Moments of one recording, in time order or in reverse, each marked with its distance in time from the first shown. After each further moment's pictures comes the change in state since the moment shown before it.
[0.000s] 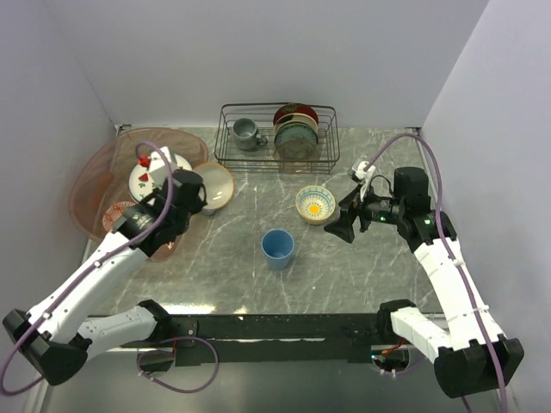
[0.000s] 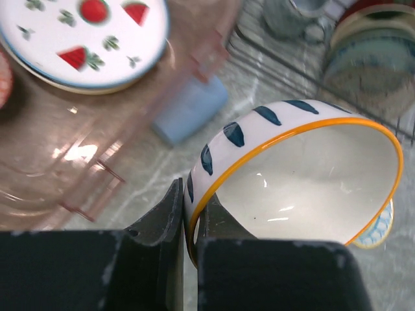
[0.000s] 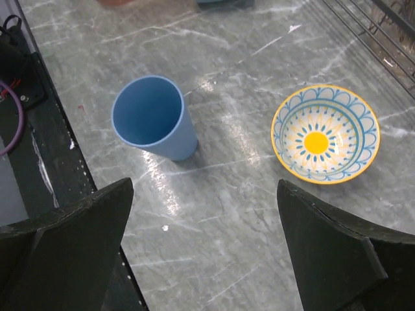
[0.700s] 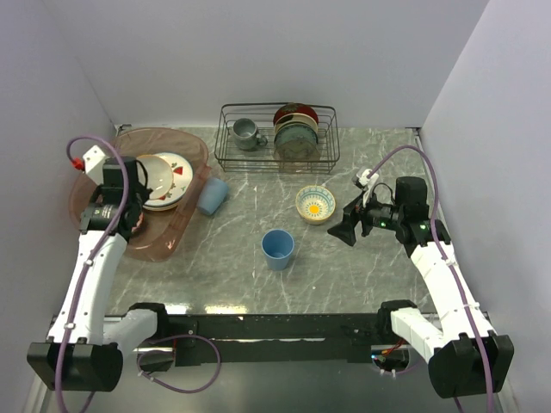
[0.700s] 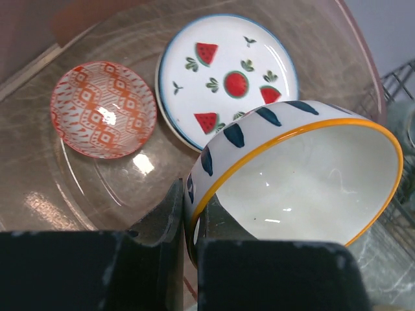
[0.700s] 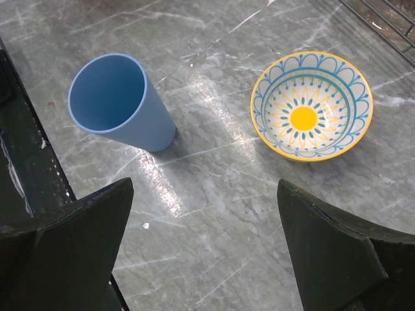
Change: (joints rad) left arm 0.602 -0.035 -0.038 0.048 0.193 0.148; right arm -0.092 -0.009 -0.167 0.129 -0.023 -0.009
